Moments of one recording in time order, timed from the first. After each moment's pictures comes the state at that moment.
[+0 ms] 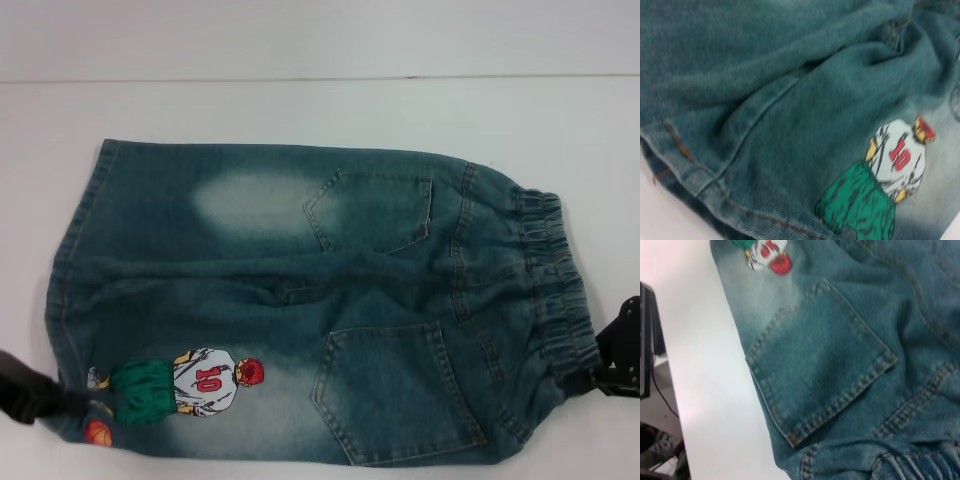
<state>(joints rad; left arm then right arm) -0.49 -2.07 0.62 1.04 2.70 1.81 -1.94 0.51 2.09 -0.87 -1.20 -2.59 -1.88 1.77</state>
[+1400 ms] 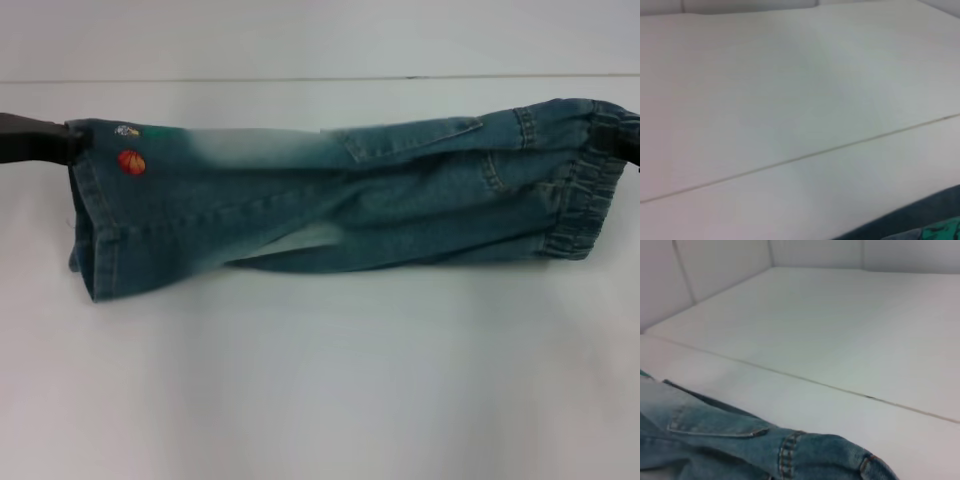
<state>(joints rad) -0.62 -2.13 0.59 1.02 2.47 1.13 -1.97 0.50 2.08 -0.56 -1.08 -2.24 -1.39 1.83</state>
